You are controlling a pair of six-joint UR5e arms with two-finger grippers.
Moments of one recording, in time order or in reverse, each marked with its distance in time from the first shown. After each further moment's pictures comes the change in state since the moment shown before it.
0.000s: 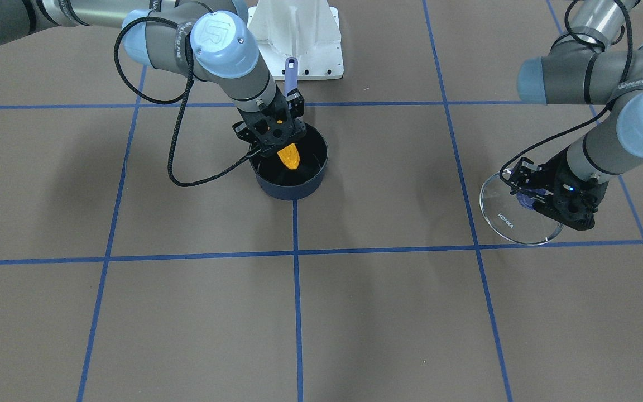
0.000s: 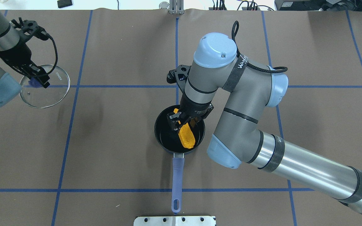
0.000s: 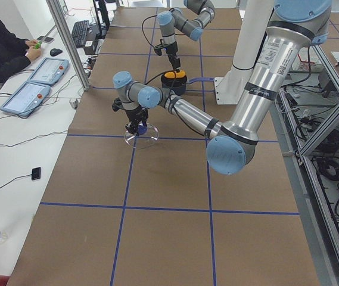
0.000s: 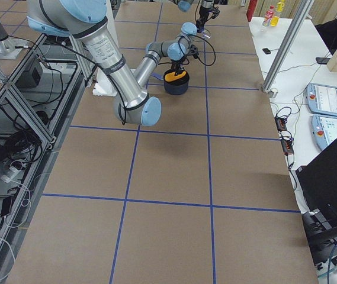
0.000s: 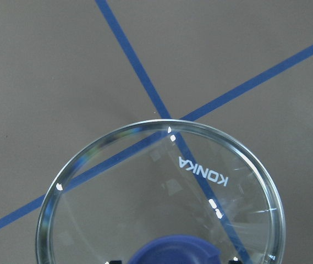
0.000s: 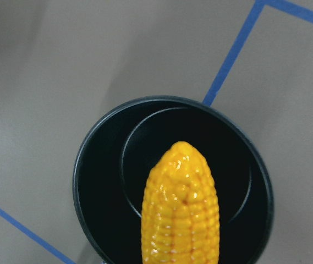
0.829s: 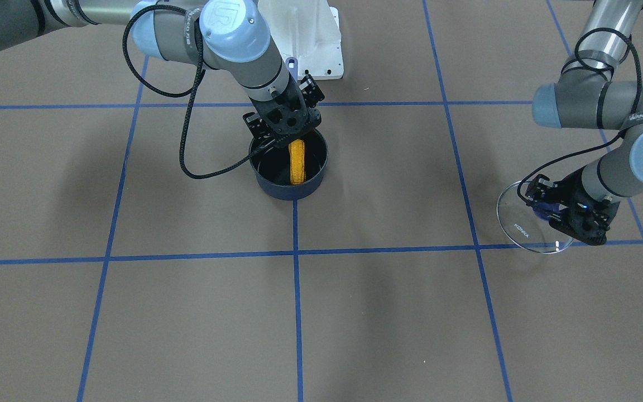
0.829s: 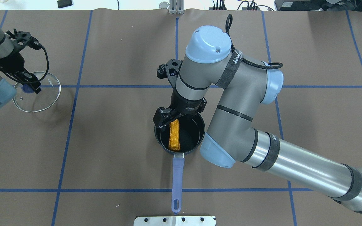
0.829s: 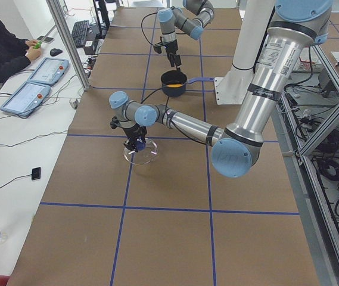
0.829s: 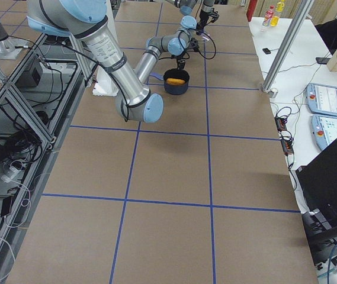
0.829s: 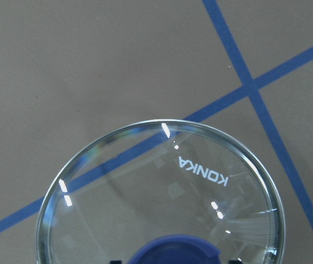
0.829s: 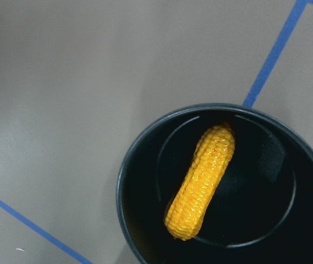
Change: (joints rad) left arm -0.008 0.028 0.154 -0.138 -0.008 0.040; right arm 0.003 0.038 0.005 0.021 -0.001 0.014
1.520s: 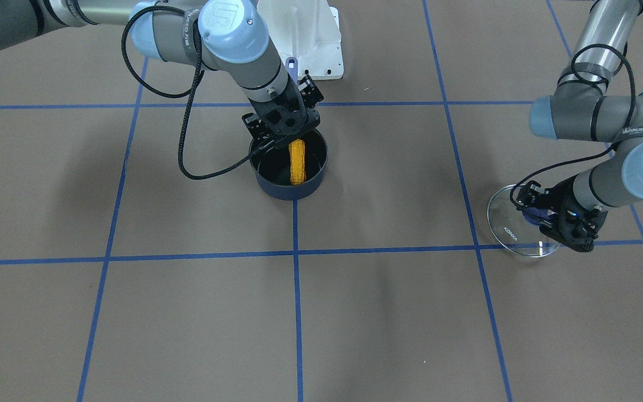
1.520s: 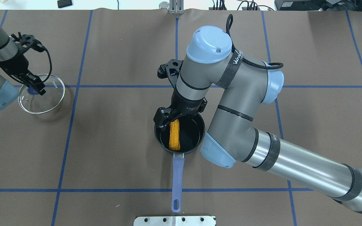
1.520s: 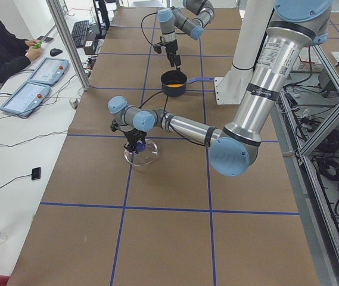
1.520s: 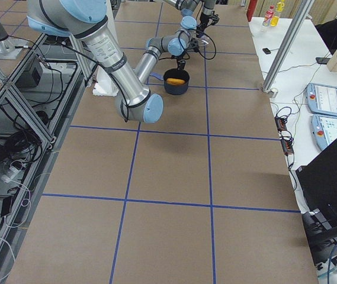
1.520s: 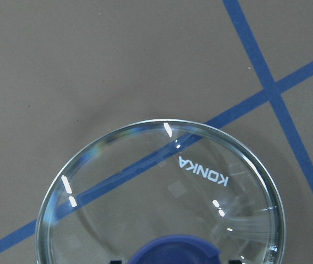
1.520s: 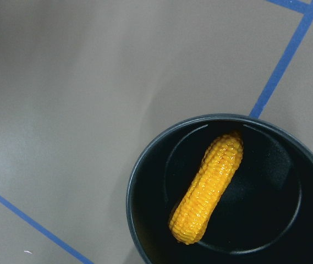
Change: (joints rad) left arm 0.024 -0.016 0.048 -0.049 -0.048 -0.006; right arm 0.001 -0.005 0.000 0.002 0.000 -0.001
